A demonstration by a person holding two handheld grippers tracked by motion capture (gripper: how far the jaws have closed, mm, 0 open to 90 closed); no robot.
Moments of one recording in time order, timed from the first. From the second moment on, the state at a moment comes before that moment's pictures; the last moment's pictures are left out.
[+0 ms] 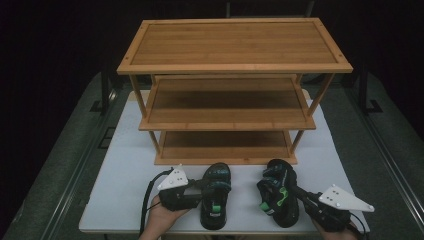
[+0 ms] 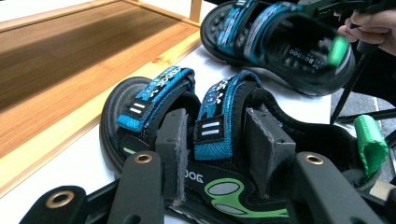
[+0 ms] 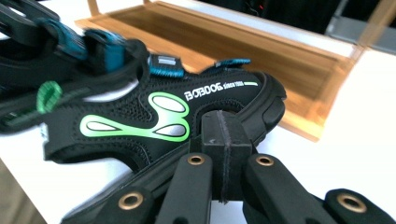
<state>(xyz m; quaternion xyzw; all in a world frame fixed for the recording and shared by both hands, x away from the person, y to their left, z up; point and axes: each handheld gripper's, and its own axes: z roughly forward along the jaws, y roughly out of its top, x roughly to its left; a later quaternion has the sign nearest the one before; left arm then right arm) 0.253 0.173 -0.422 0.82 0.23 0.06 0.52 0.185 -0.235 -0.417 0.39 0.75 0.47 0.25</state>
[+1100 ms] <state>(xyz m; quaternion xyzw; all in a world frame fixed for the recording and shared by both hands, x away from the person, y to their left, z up) 0.245 0.171 -0.418 0.83 0.23 0.07 0.51 0.177 -0.269 -0.433 0.46 0.74 0.43 0.23</state>
